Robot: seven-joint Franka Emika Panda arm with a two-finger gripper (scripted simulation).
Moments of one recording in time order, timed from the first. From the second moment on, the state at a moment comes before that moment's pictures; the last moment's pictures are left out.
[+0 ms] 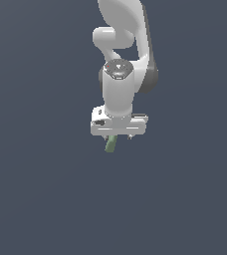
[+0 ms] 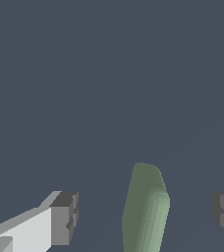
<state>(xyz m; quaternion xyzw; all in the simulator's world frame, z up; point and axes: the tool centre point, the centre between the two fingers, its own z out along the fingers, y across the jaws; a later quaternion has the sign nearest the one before) 0.007 0.018 0.169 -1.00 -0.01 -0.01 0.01</state>
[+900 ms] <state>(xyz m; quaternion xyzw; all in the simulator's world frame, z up) 0.009 -0.005 0.178 -1.00 0.00 -0.01 0.01</state>
